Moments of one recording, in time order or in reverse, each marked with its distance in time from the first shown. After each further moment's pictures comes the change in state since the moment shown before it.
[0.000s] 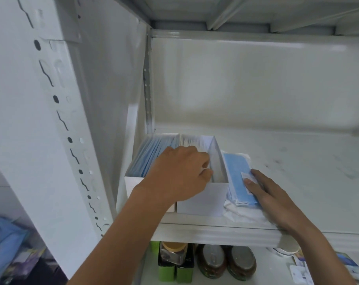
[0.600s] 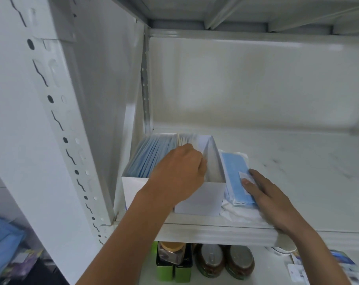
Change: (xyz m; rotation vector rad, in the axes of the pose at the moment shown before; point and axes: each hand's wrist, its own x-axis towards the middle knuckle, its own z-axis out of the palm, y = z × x) left_hand 0.004 0.002 0.014 -0.193 0.106 -0.107; right_hand -0.001 0.004 0.001 -0.059 0.024 -0.025
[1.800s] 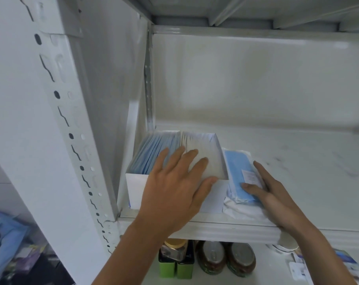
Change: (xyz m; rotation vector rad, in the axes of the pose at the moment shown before) left_hand -0.053 -0.009 0.018 0.288 0.274 0.151; right_hand -0.004 -0.009 0.001 0.248 -0.031 -0.029
